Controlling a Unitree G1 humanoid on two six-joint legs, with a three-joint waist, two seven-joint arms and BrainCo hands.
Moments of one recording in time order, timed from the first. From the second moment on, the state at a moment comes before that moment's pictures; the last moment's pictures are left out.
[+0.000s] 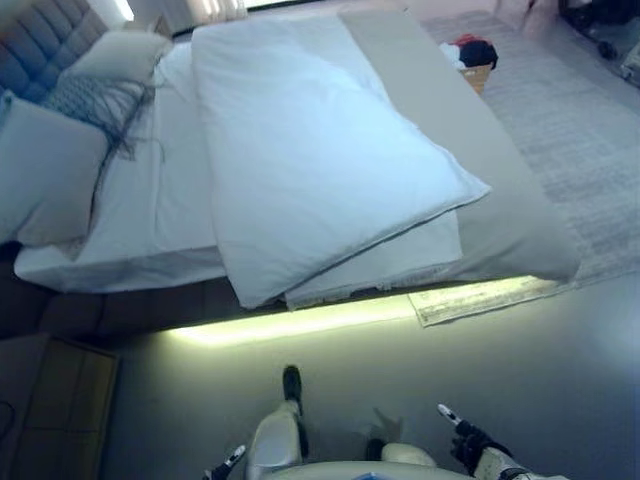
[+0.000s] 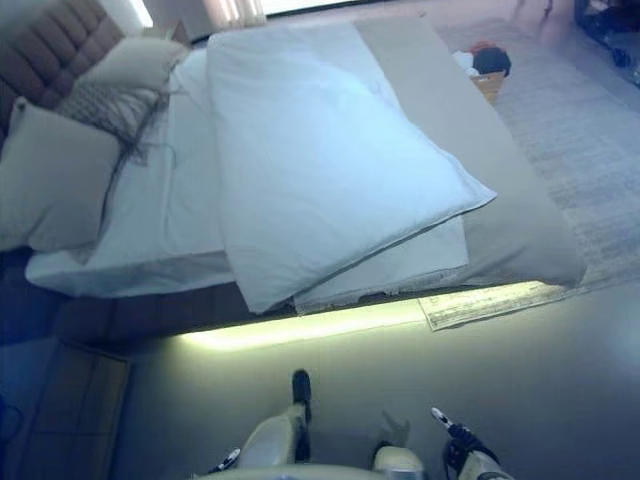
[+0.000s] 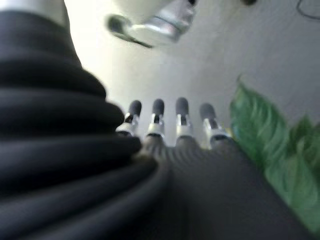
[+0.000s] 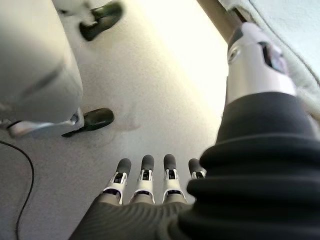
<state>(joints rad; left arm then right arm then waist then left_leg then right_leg) 0.03 0.19 -0.07 1.40 -0.62 0.08 -0.08 -0.09 -0.27 0.09 1.38 0.72 -0.02 0.06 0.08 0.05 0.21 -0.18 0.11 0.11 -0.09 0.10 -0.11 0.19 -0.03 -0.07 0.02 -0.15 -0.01</state>
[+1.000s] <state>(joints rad) -0.05 0.20 -0.13 1.33 -0.62 0.05 -0.08 -0.14 -0.32 0.09 1.30 0.84 -0.06 0.05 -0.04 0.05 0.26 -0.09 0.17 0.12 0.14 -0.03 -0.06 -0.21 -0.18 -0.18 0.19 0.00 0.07</state>
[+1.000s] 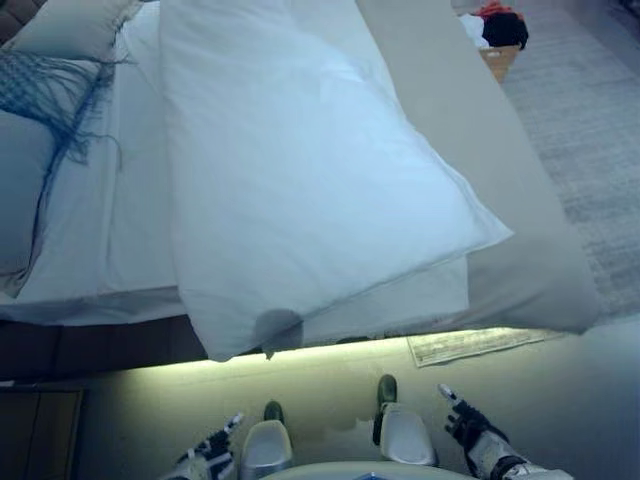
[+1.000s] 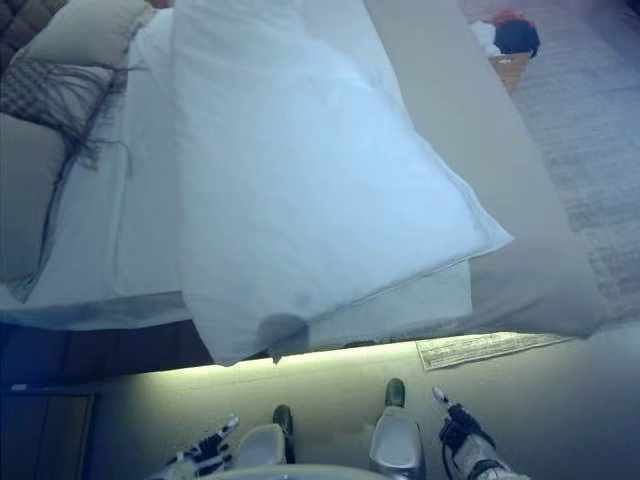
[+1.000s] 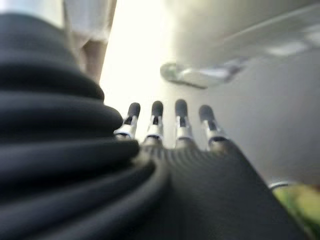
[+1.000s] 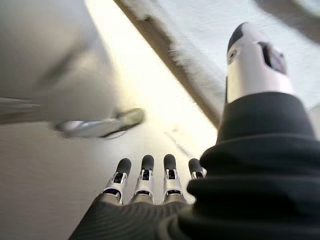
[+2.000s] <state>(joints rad) -0.17 0.32 -0.23 1.12 -0.77 -0.02 -0.14 -0.87 -0.78 0.05 1.29 1.13 -0.03 0.10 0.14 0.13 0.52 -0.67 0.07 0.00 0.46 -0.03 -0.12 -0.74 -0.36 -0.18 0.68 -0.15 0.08</state>
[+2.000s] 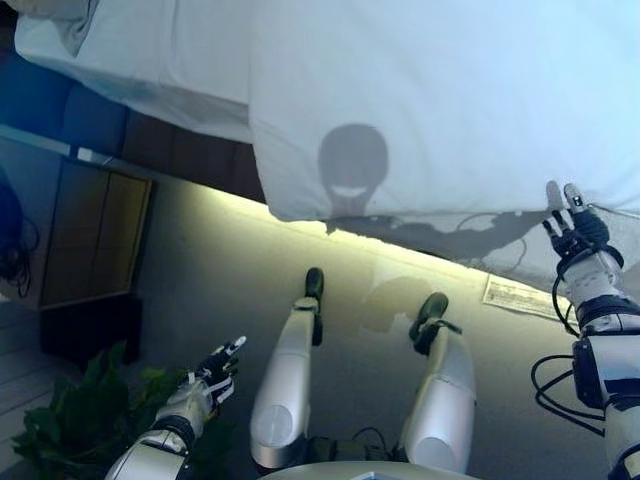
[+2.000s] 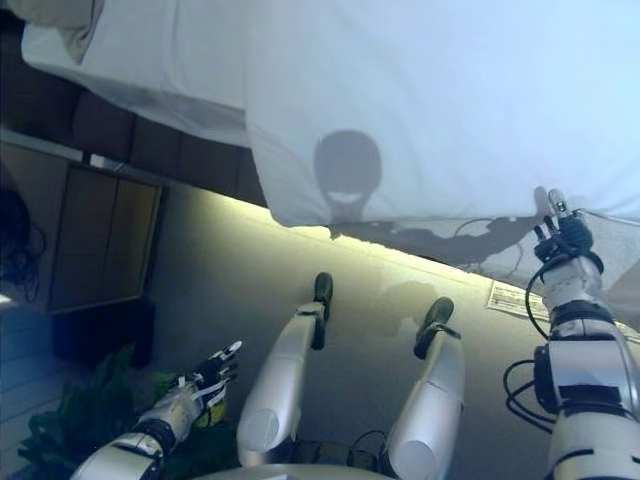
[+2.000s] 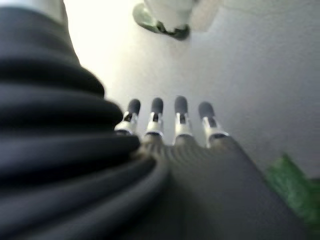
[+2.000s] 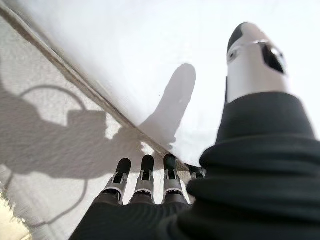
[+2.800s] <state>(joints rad) -0.08 0.31 -0.21 1.09 -0.78 -0.08 -0.25 -0.88 -0.87 0.06 1.27 1.02 -0.02 0.25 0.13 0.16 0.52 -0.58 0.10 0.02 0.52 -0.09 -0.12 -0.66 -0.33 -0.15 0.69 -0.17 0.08</state>
